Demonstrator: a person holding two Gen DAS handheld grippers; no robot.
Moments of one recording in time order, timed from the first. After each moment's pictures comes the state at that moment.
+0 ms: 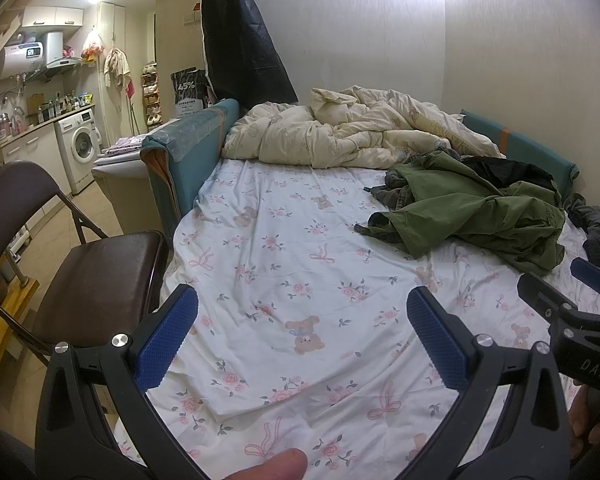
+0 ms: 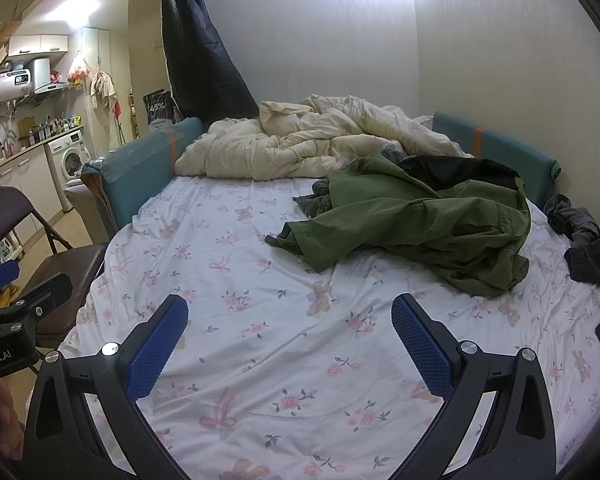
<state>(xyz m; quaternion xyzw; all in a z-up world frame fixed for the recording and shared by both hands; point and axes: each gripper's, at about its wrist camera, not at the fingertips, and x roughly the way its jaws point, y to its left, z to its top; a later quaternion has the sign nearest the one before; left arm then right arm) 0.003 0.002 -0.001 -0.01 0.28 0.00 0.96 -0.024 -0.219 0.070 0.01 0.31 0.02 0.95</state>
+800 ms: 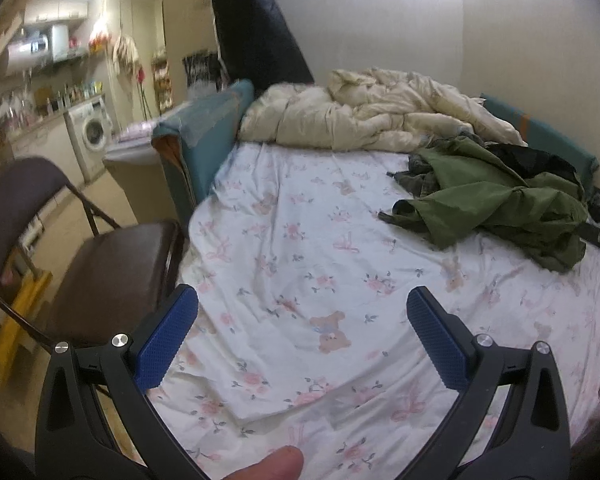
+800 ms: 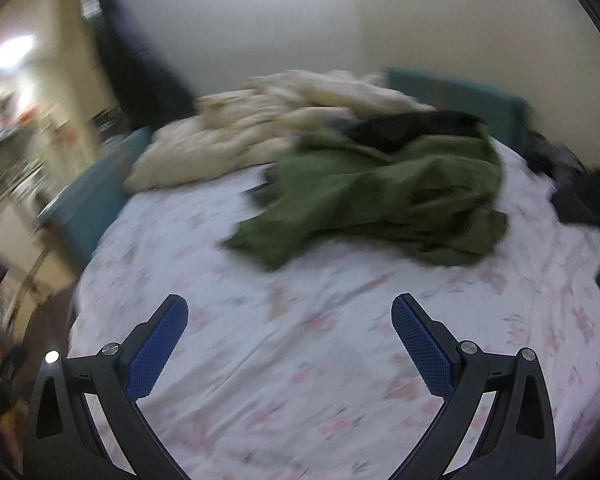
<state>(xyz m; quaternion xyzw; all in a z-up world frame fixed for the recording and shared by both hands) 0.032 0.025 -0.007 -0.01 0.33 0.03 0.94 0.025 -0.310 0.070 0.12 0.35 -0.07 0.93</state>
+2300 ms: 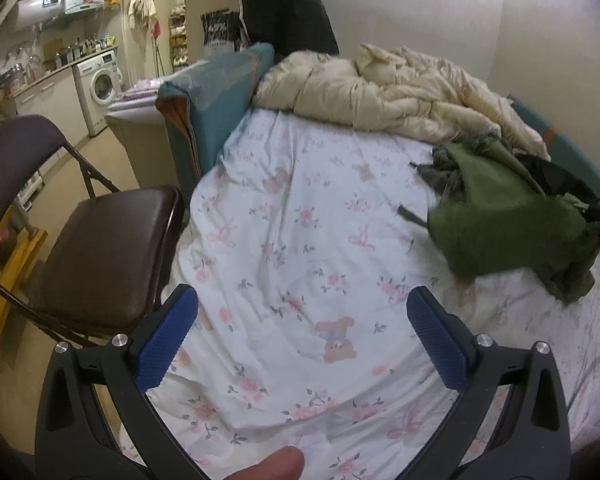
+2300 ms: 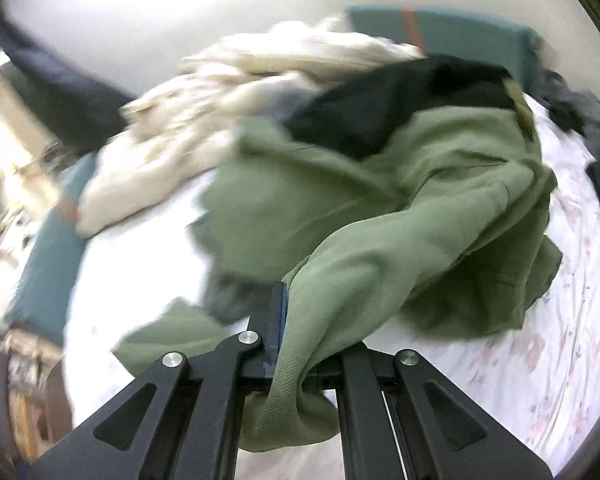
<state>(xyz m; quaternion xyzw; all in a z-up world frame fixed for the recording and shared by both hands) 0.080 0.048 -0.003 -0.06 0.38 0.05 0.92 0.200 -0.409 0.055 0.21 0.42 -0.04 0.88</state>
